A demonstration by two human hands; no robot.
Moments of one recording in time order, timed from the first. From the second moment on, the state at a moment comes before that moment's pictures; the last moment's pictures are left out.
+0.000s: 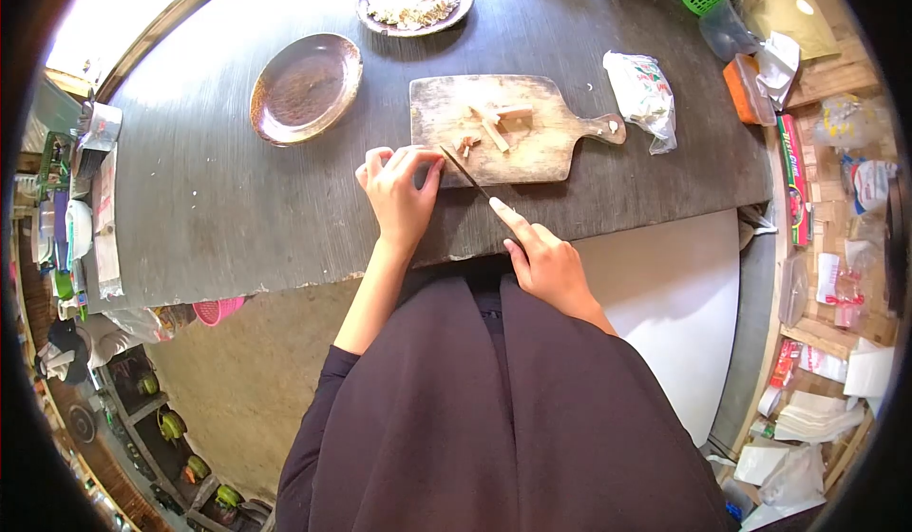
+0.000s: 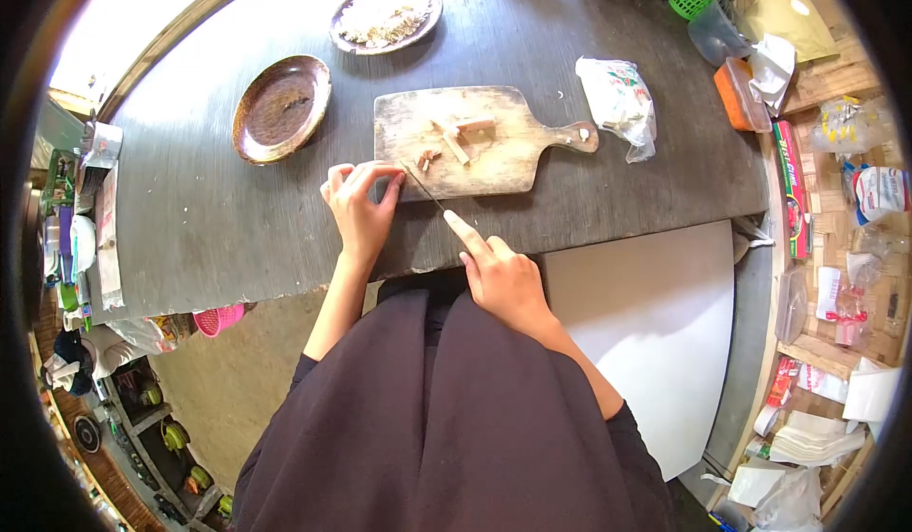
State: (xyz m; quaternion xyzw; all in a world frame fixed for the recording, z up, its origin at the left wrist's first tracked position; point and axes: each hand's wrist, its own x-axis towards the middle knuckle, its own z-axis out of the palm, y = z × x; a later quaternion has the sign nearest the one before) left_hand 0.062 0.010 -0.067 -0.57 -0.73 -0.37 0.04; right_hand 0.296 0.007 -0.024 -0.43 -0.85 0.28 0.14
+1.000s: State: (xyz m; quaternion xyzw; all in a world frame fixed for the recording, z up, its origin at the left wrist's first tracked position) left_hand 0.062 0.007 -0.069 -0.58 -0.73 -0.37 0.04; right_hand 0.282 0.013 -0.028 -0.42 -0.86 0.25 0.13
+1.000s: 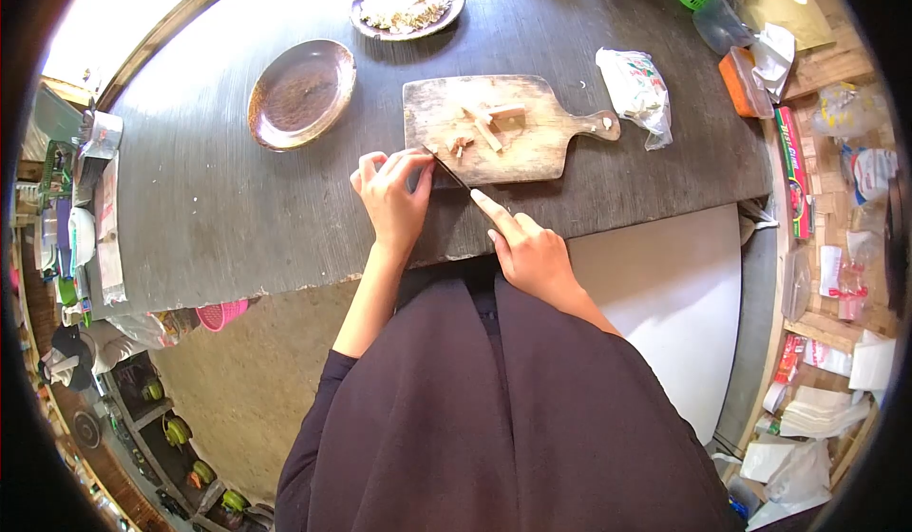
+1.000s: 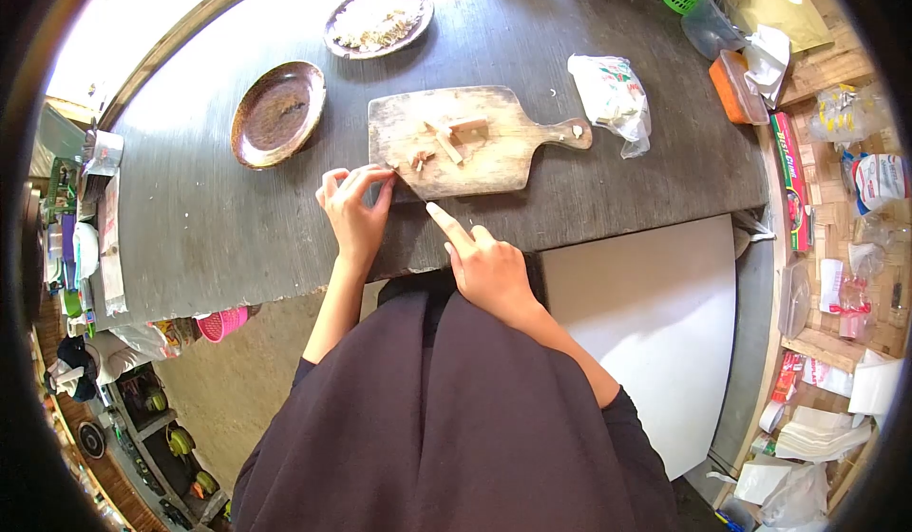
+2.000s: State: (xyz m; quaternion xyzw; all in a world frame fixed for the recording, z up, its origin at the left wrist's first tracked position) left_hand 0.063 0.007 -0.066 -0.54 -0.76 -0.36 0.03; right_hand 0.293 0.013 -0.027 -0.40 -0.86 0.29 0.14
